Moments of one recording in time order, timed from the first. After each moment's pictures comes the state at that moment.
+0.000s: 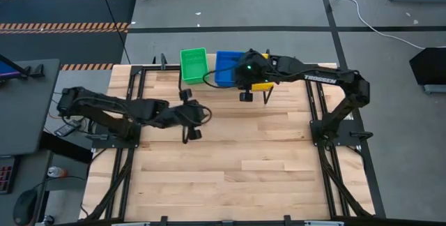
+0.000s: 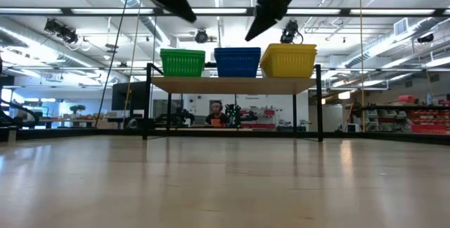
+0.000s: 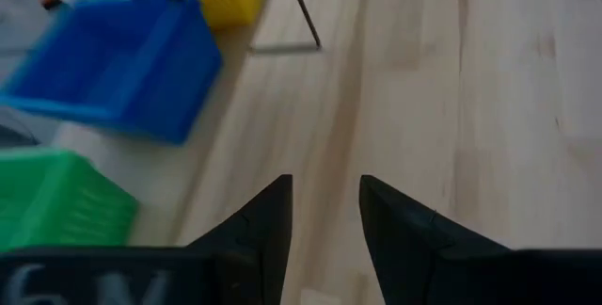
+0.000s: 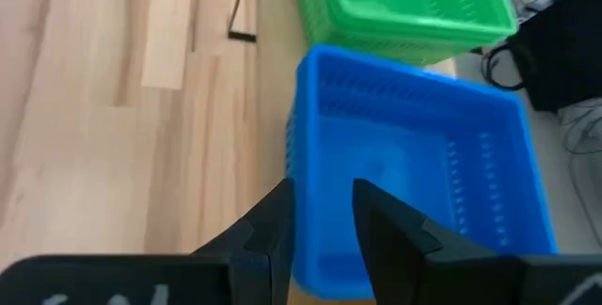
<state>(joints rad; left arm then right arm) -0.15 1.34 1.11 -0.51 -0.54 -0.02 -0.29 1.59 1.51 -0.71 0.13 -0.41</state>
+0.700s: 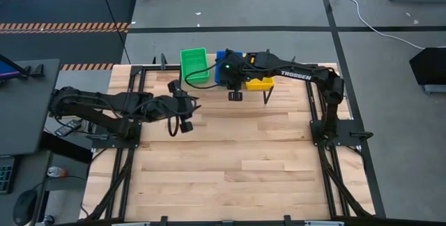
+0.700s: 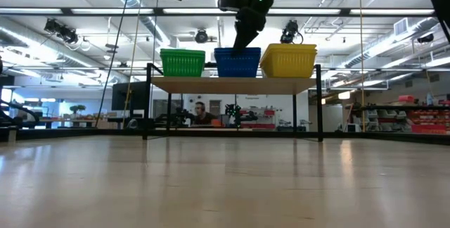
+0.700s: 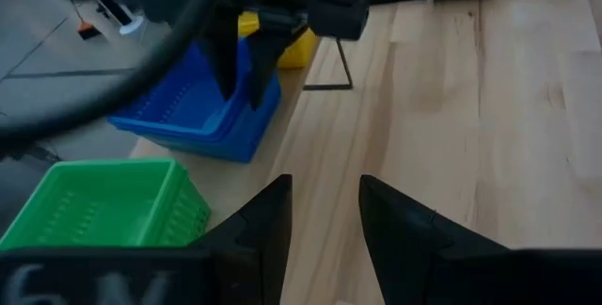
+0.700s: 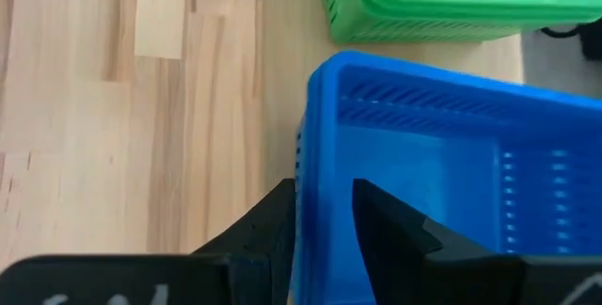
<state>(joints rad) -0.12 1.18 1.11 -0.53 -0.57 0.03 -0.29 1.89 1.86 -0.96 0.14 -0.38</state>
